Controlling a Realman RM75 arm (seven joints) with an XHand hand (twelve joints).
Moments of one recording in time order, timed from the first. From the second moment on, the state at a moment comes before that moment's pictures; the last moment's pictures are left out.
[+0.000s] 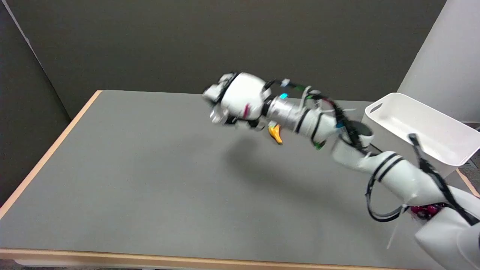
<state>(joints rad) 0.53 -1.05 -2.02 1.21 -0.70 0.57 0.88</state>
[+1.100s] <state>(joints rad) -0.02 -0.88 -1.29 1.56 -0.74 -0.15 0.95</state>
